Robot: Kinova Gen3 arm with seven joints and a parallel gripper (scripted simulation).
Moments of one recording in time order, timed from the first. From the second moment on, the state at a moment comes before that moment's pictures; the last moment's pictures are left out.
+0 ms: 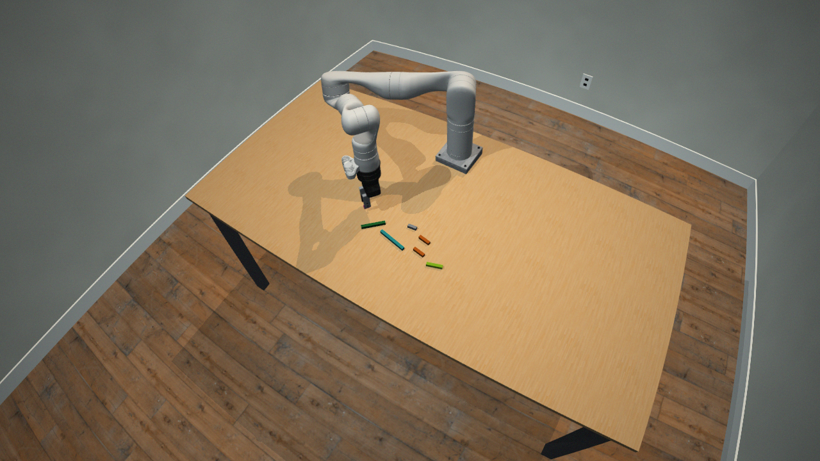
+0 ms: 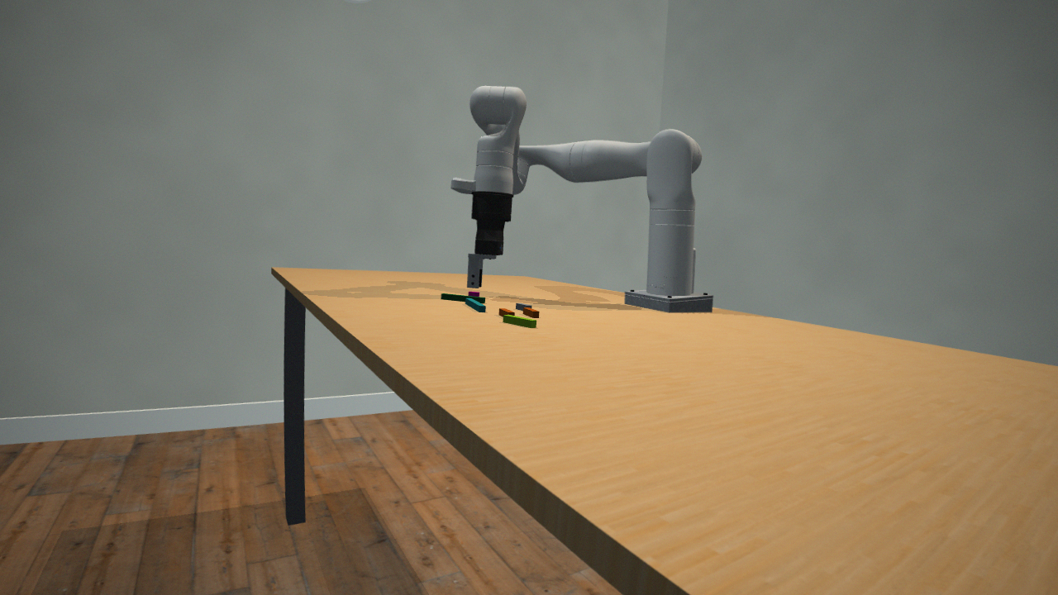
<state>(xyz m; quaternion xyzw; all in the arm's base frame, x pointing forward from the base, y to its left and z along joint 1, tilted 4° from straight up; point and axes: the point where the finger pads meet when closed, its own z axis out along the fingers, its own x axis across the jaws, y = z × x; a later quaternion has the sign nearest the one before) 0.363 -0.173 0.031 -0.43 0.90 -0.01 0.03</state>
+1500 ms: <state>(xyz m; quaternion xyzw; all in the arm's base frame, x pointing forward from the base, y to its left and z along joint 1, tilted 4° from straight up) 0.364 -0.176 0.017 -0.42 0.90 -0.02 0.02</state>
